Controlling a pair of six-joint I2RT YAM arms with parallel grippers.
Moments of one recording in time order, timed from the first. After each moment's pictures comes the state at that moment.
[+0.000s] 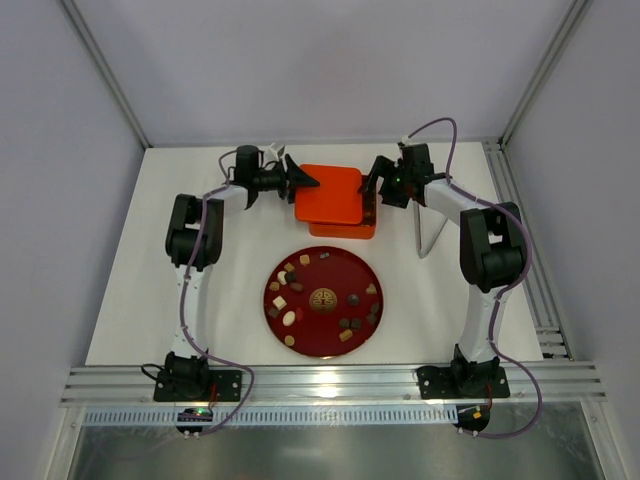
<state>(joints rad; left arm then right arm) -0.20 2.40 1.67 0.30 1.06 -1.07 0.21 2.01 1.43 -0.17 -0.29 0.55</state>
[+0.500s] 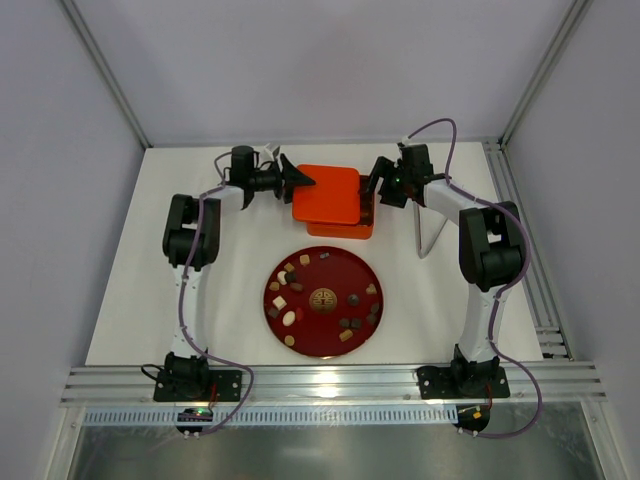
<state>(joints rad) -0.18 2.39 1.65 0.33 1.07 -1.10 0.21 2.02 1.43 -0.15 -0.29 0.55</state>
